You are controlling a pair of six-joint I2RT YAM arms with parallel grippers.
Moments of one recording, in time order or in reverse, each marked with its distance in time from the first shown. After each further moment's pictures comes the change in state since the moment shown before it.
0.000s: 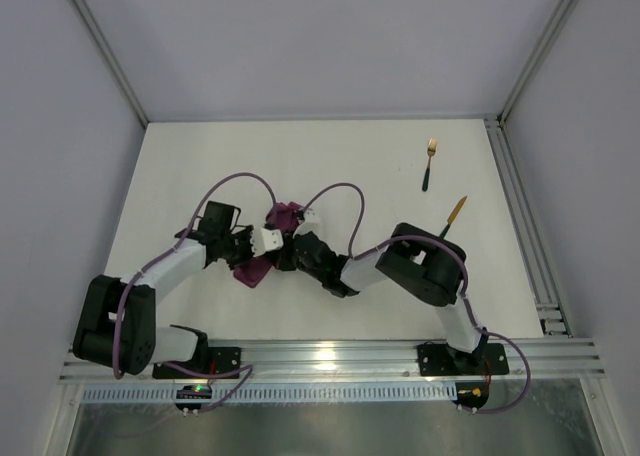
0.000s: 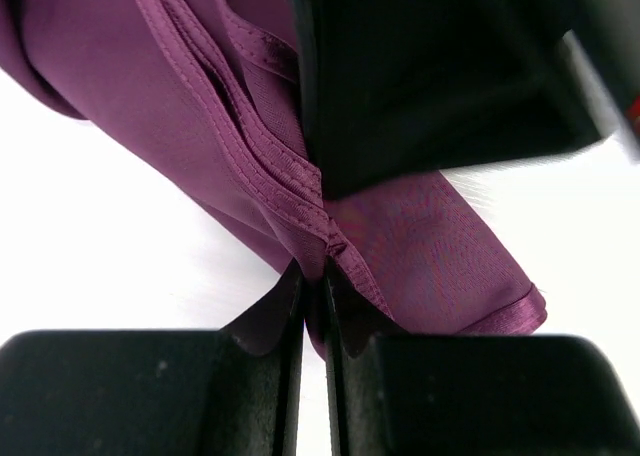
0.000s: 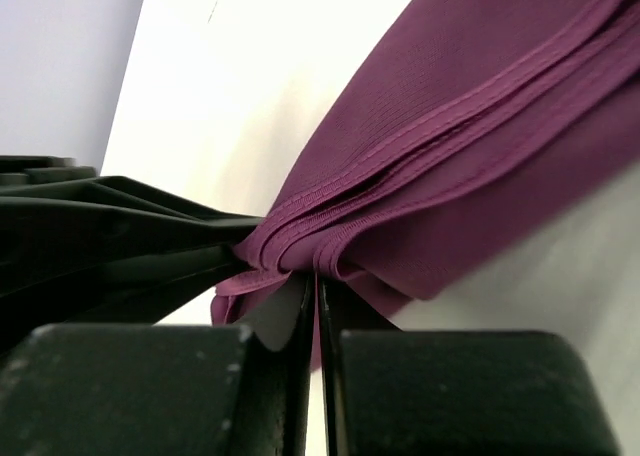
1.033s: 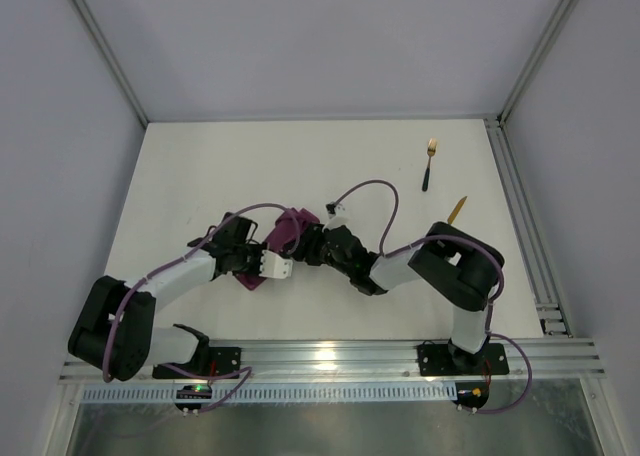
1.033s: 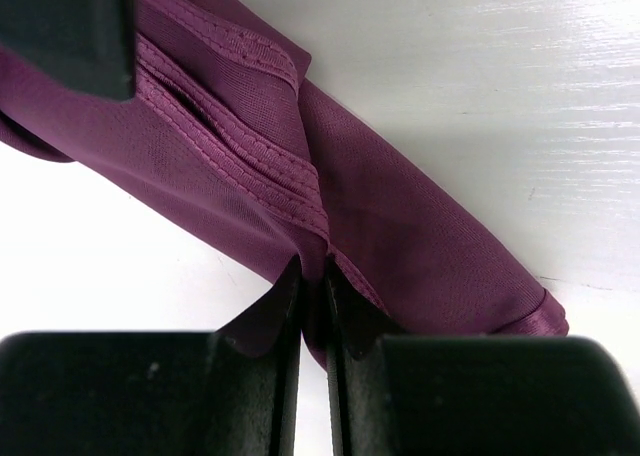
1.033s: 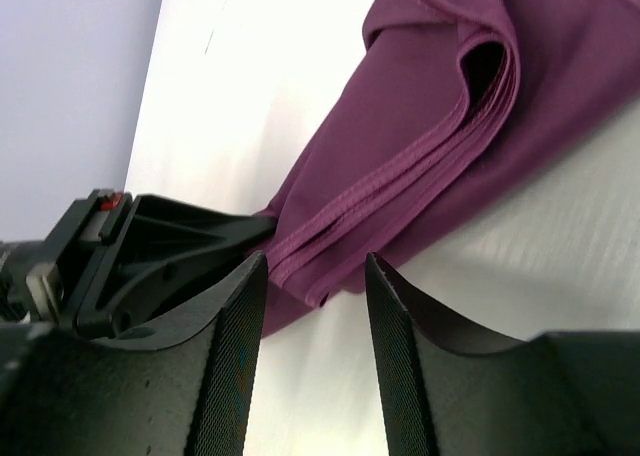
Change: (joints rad) left arm -0.153 -0.022 -0.072 0.030 -0.145 0.254; right arm -0.108 -0.238 -0.266 0.042 -0.083 0.042
